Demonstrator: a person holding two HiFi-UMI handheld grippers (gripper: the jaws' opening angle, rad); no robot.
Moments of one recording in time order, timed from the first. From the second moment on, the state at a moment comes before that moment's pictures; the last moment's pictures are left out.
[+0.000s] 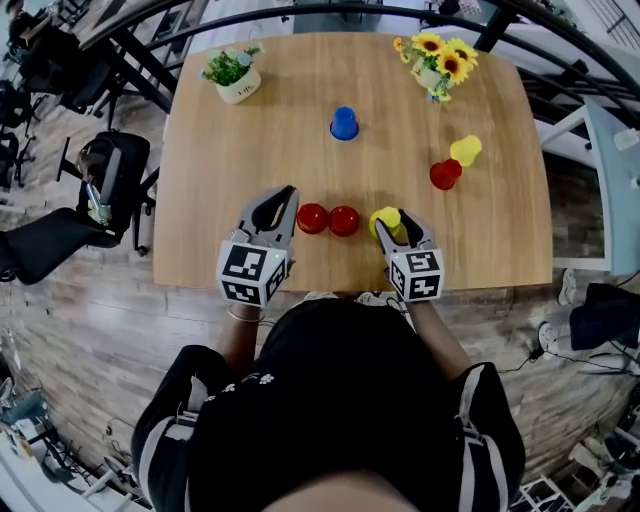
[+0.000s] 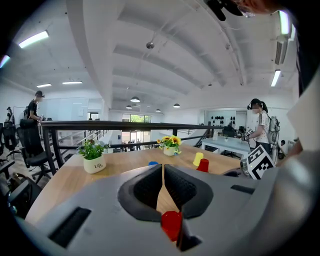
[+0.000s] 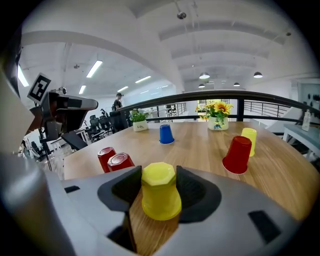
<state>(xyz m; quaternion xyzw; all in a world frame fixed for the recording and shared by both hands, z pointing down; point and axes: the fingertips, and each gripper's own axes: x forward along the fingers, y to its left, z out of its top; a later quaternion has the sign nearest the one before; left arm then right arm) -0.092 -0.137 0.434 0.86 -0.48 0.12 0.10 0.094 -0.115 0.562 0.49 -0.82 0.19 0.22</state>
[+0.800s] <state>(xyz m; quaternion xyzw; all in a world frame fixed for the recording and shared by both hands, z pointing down) -0.093 -0.137 0.434 0.86 -0.49 0.12 0.10 0.095 -0.117 0.541 0.48 -0.84 0.18 0.16</state>
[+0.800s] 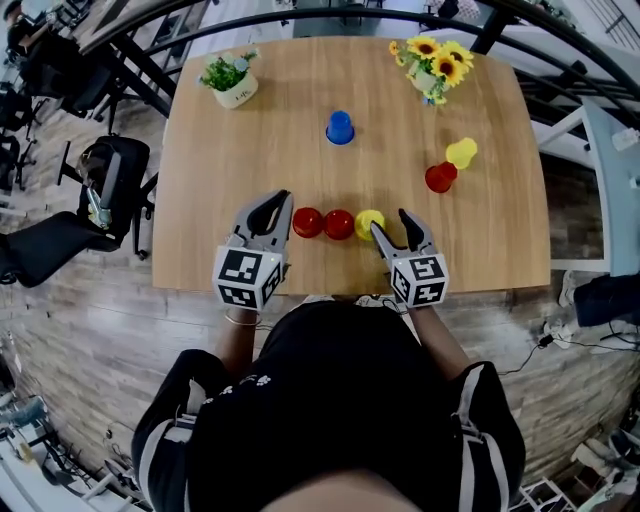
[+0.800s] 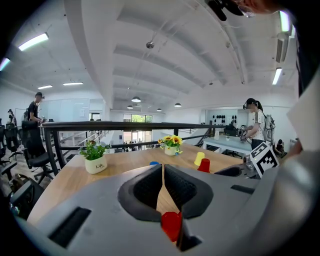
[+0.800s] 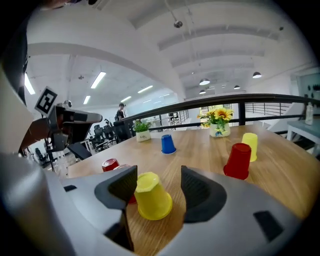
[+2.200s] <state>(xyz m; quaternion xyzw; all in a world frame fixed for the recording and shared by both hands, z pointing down) -0.082 -0.115 0.430 0.78 -0.59 0.16 0.10 0.272 -0.245 0.567 0.63 -0.74 0.19 0.13</state>
